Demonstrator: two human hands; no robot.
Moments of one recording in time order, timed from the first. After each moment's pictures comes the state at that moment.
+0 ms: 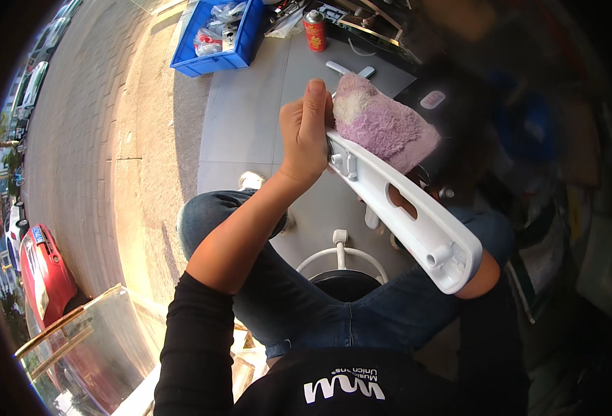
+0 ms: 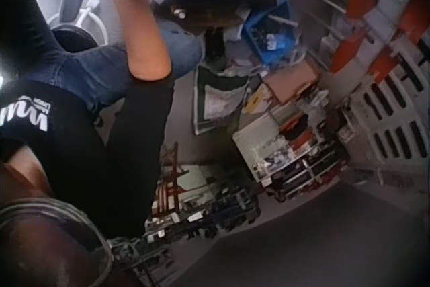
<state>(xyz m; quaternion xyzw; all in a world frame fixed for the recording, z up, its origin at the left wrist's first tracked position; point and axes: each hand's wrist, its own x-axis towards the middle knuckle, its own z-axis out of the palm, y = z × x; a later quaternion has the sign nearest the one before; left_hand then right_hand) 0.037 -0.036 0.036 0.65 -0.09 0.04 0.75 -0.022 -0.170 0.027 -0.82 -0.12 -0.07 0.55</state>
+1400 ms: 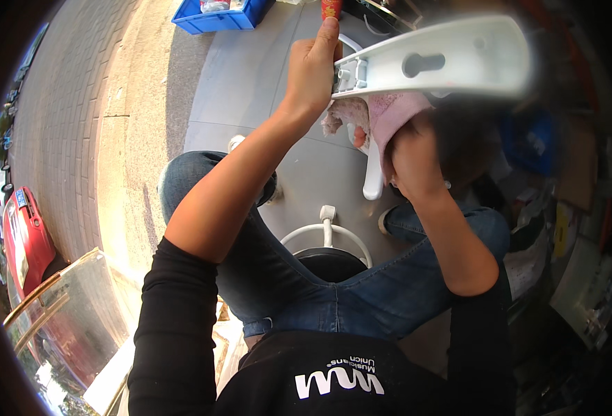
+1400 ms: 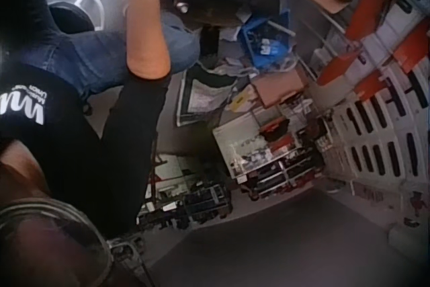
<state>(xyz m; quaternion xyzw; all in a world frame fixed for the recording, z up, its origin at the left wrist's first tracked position) 0.071 -0.028 0.013 0.67 -0.01 -0.01 0.74 -0.013 -0.160 0.030 -0.61 0.02 0.10 0.79</state>
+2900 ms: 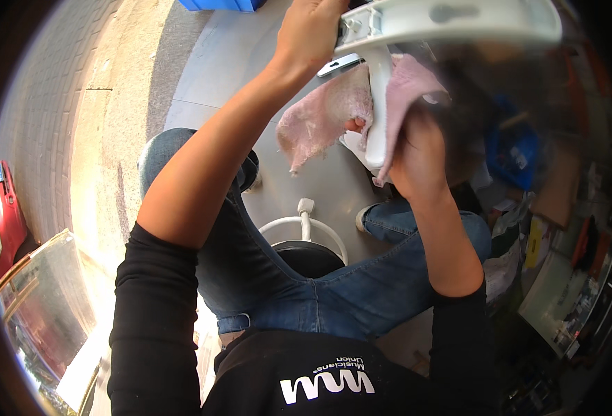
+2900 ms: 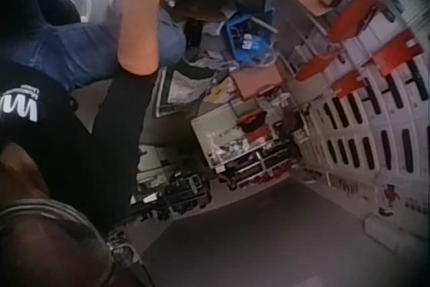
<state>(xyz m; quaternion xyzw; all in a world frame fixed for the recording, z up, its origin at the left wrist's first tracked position) 0.094 -0.011 0.031 0.71 -0.02 0.03 0.70 -0.015 -0.157 0.028 -0.42 0.08 0.15 0.89</state>
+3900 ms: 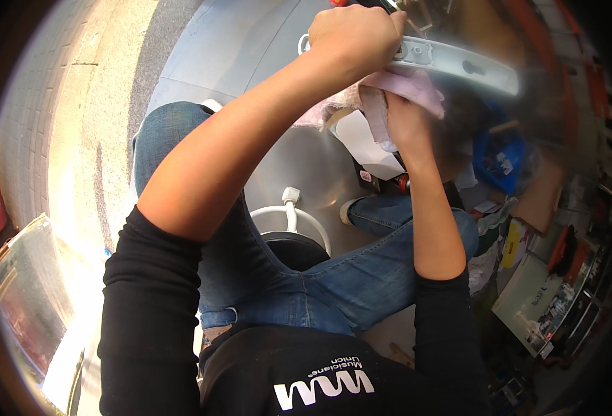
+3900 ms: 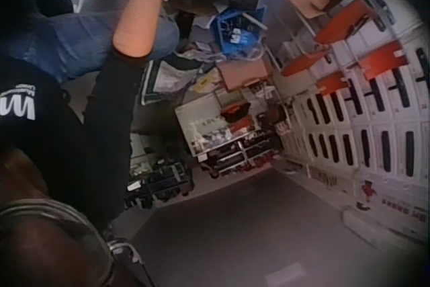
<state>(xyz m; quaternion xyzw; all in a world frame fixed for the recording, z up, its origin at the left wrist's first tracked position) 0.087 -0.030 0.026 0.95 -0.13 0.10 0.27 0.030 -0.158 -0.008 -0.88 -0.15 -0.16 0.43</state>
